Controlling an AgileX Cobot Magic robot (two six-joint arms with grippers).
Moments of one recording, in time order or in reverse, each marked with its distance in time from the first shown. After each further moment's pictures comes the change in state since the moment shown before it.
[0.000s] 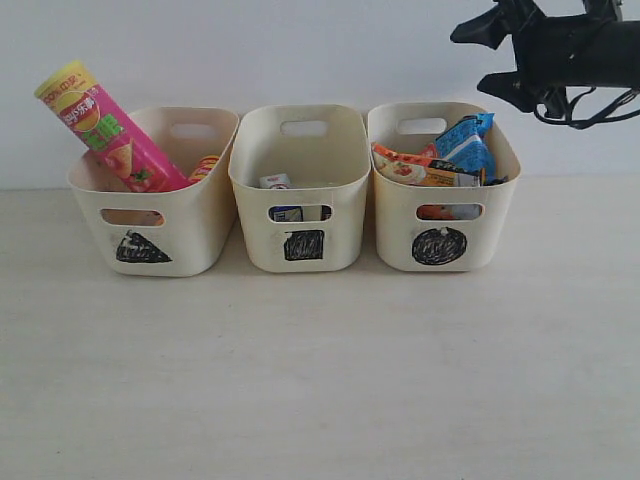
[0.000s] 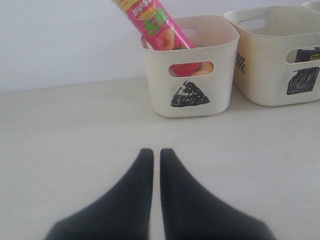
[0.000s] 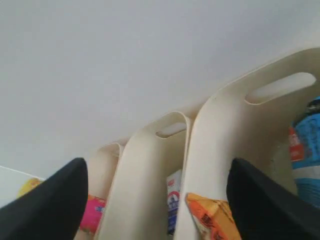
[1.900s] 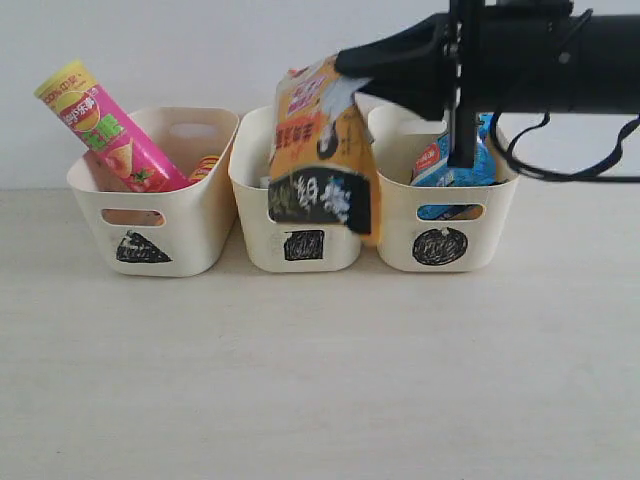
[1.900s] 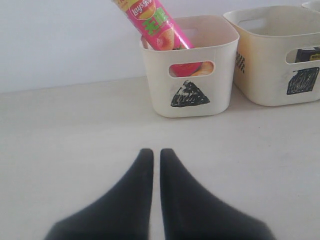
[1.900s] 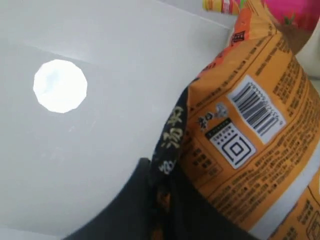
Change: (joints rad) left arm 0.000 0.000 0.000 0.000 0.000 0.000; right arm 0.218 -0.456 0.489 0.095 0.422 0.125
